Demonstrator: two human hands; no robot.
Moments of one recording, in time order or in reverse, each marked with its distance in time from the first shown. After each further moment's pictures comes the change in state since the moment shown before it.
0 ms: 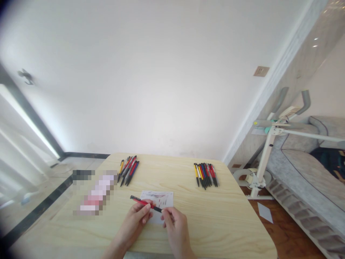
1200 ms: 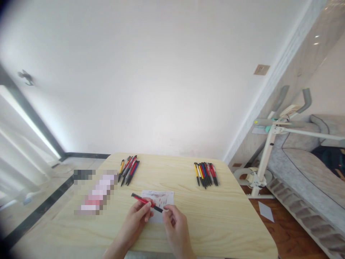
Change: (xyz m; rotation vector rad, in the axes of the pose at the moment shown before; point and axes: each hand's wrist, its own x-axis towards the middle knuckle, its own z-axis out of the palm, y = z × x) left_hand 0.002 -0.004 -0.001 0.014 -0.030 0.057; right_hand -0.004 0.007 0.001 0.010 0.000 0.002
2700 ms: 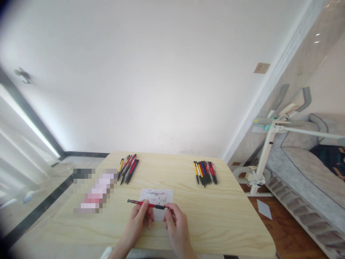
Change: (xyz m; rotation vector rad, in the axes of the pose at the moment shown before) left_hand -0.003 -0.014 0.002 0.301 0.010 0.095; right_hand -0.002 0.005 0.000 0.127 0.007 0.048
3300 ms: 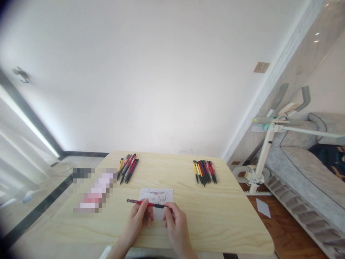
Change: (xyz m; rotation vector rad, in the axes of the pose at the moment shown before) left_hand 0.002 -0.002 -0.001 -0.012 -0.010 -0.020; right_hand 0.002 -0.007 -0.001 -0.039 0.003 -0.020
